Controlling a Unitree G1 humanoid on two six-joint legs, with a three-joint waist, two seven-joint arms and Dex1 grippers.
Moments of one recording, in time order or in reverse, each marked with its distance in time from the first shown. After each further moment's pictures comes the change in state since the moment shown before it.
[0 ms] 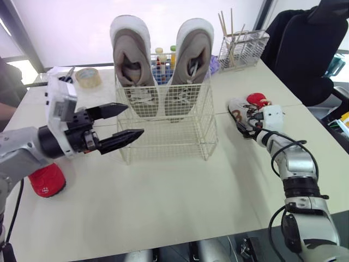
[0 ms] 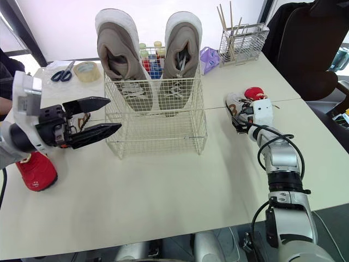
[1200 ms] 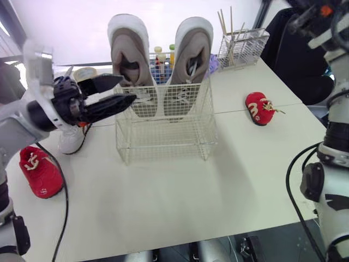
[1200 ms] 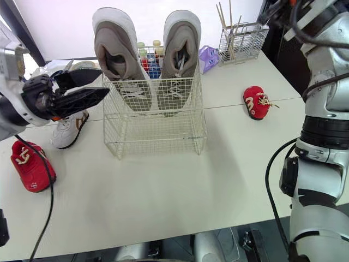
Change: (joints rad) left arm -0.272 0.004 -0.023 0.289 -0.108 0.086 -0.052; right arm -0.480 -0.223 -0.007 -0.355 0.251 -0.216 0.545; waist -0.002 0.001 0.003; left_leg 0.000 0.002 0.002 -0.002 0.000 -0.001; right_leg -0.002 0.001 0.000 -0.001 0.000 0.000
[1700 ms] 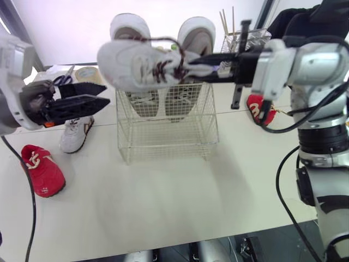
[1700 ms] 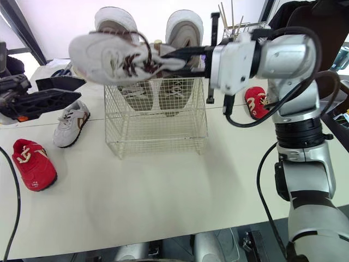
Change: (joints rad) left arm -0.030 0.171 0.005 0.192 -0.005 0.180 -0.256; right arm 0.009 0.055 0.282 0.018 -0.202 -0.623 0.365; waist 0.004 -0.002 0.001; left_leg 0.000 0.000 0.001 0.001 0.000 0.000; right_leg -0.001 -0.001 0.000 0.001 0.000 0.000
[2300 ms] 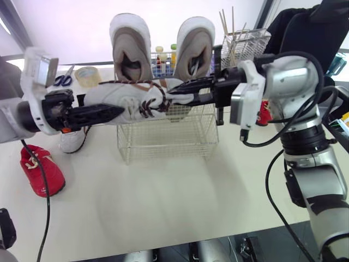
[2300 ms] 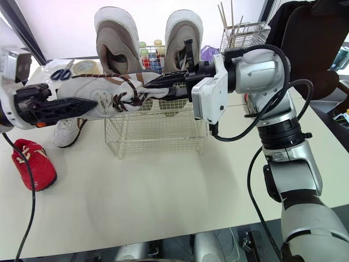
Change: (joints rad) left arm -0.024 -0.097 -0.052 -0.034 0.000 0.056 0.038; right arm 0.000 0.061 0.087 0.032 -0.021 -0.152 0.057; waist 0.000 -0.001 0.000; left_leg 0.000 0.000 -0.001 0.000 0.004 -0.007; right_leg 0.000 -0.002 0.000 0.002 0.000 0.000
